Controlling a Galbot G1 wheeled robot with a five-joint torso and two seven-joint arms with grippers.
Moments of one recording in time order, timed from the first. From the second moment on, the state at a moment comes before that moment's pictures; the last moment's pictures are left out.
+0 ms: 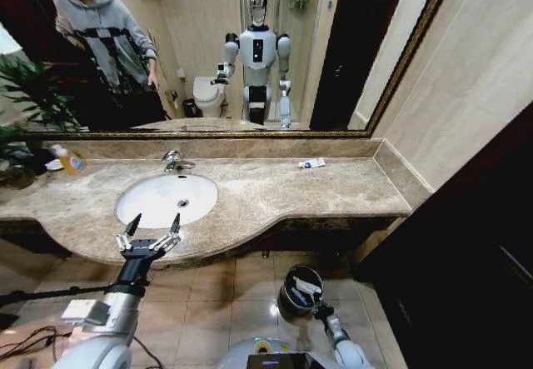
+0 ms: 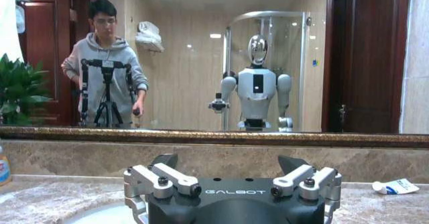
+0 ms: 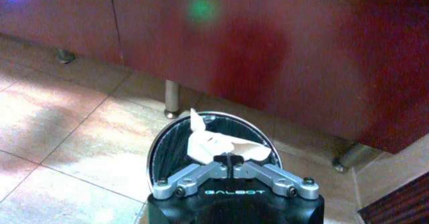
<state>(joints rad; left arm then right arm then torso) 1.84 -1.36 -0.82 -2.47 -0.37 0.04 0.05 -1.28 1.44 0.52 0.88 -0.18 0.32 -0.09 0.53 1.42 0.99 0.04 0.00</state>
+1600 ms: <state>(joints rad) 1.84 -1.36 -0.82 -2.47 -0.37 0.04 0.05 -1.73 1.35 0.61 1.63 -0.02 0.44 -0.05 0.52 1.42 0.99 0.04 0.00</state>
